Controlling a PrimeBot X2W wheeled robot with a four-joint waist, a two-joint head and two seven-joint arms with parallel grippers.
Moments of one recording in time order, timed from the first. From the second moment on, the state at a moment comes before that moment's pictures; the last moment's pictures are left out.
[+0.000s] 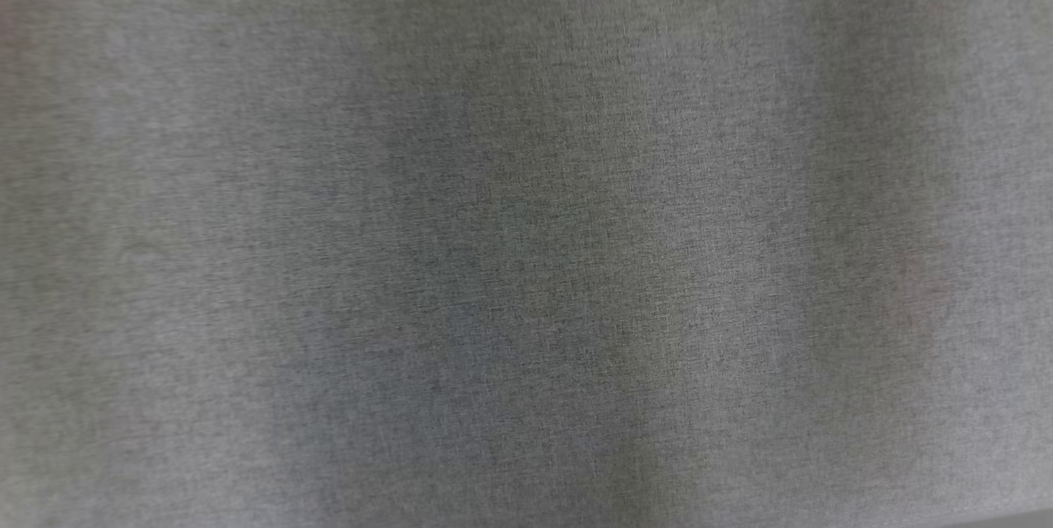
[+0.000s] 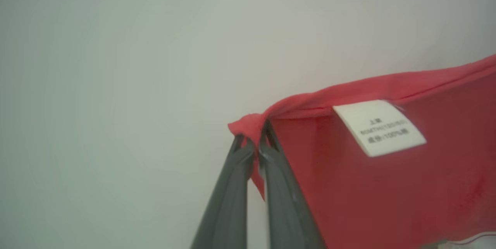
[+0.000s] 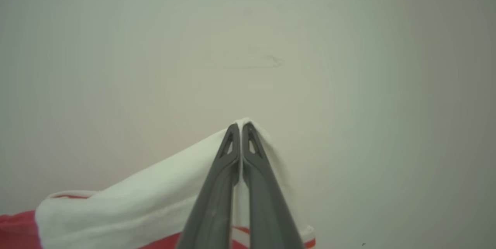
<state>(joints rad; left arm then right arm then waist) -2.08 0.43 -0.63 0.86 -0.55 -0.13 0.06 -2.01 -0.25 -0.03 0.88 0.26 0.13 0.03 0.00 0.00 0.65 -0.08</state>
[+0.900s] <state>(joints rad) -2.23 0.40 -0.84 1.08 -0.73 -0.13 -0.05 -2.21 -0.26 0.06 1.23 0.20 0.13 -0.10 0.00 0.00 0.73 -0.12</state>
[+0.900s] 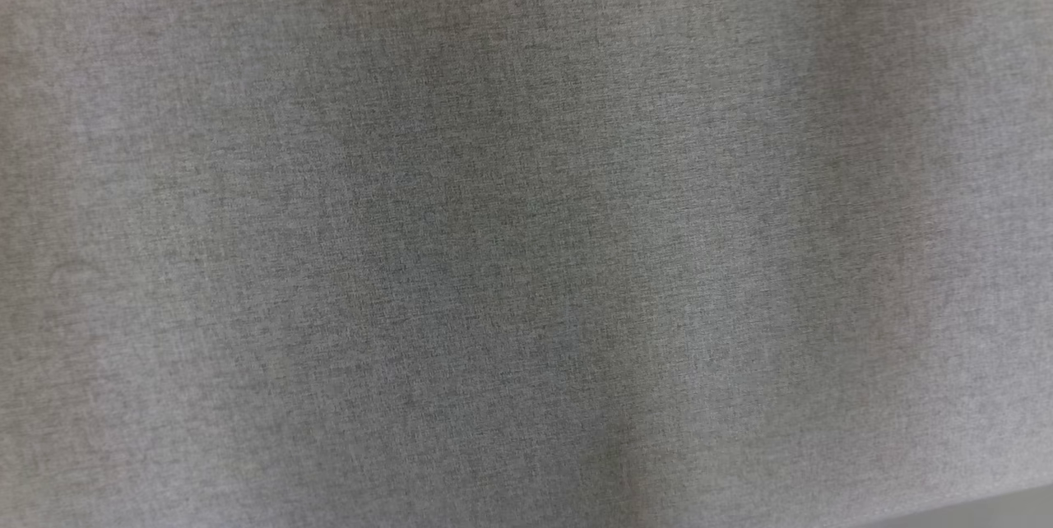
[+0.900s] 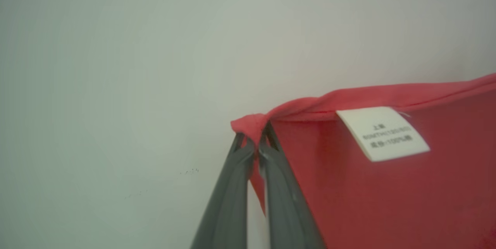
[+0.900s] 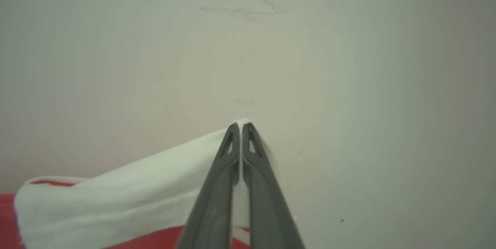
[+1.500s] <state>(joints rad) -1.72 0.51 -0.88 0.93 -1.00 -0.13 -0.21 -1.73 -0.22 0.29 1.06 0.51 0.13 -0.12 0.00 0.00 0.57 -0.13</state>
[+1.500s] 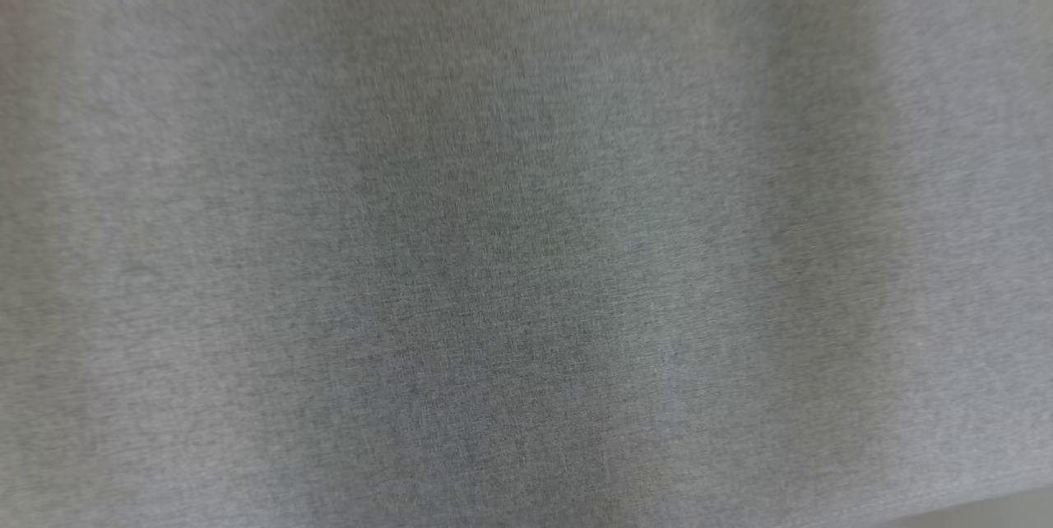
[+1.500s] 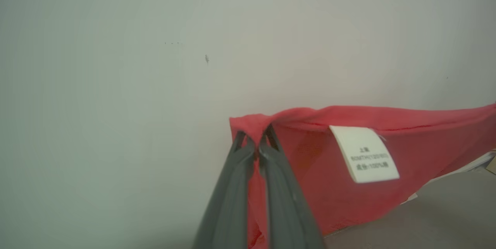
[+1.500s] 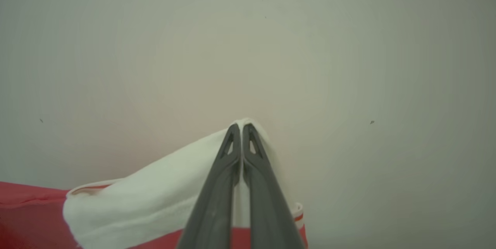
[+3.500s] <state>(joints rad) 0.04 0.36 -0.44 0.22 -0.59 0.05 -0.26 0.28 -0.10 -0.15 -0.09 0.57 0.13 0.27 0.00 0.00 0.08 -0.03</state>
